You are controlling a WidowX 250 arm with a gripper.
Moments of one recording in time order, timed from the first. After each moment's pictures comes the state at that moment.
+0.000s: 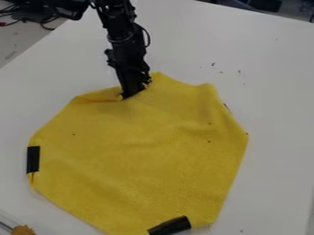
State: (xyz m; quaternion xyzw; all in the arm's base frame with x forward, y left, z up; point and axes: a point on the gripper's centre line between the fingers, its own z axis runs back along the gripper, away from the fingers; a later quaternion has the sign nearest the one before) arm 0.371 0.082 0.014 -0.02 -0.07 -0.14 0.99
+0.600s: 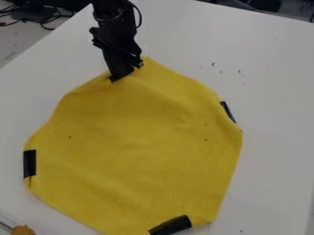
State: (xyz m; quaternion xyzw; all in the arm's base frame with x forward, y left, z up) arm 0.347 0.084 0.069 0.02 -0.11 -0.12 0.99
